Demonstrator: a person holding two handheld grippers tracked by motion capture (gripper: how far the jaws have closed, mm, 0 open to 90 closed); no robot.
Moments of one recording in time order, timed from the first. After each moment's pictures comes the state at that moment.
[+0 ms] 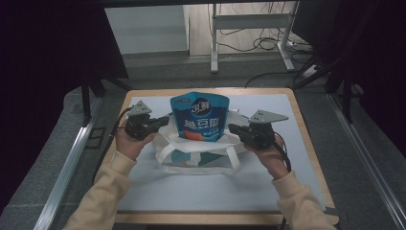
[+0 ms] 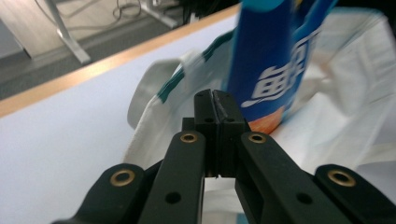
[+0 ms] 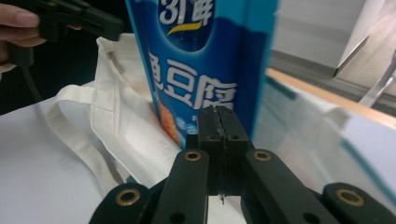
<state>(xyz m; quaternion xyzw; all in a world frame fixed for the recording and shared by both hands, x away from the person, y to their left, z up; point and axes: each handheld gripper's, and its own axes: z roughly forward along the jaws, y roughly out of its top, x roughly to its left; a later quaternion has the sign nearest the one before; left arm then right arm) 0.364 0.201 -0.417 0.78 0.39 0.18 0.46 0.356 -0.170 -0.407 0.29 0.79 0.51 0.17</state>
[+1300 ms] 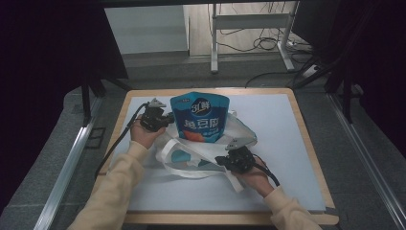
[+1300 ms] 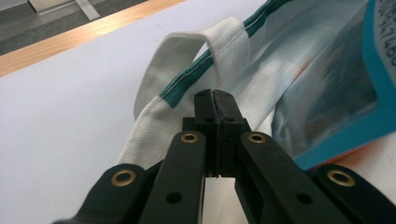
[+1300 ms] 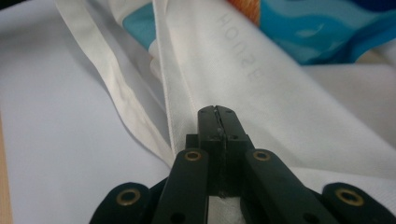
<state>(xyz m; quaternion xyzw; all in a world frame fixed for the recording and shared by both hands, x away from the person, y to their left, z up) 0.424 0.185 -0.460 0.80 0.43 0.17 0.39 0.337 -0.135 -0.496 0.27 0.87 0.40 0.08</state>
